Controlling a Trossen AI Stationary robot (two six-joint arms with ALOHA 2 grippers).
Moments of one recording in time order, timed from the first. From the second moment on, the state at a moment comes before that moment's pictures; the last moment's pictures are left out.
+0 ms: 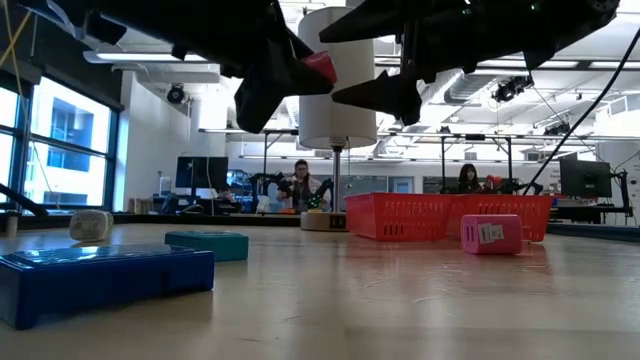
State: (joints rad) left arm -0.43 1.76 0.85 0.83 -1.06 0.85; right arm 0.19 1.57 0.70 0.69 0.24 0.51
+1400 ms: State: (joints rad) left arm -0.42 1.85 0.93 0.83 -1.05 0.88; right arm 0.19 1.58 0.70 0.64 0.25 0.49
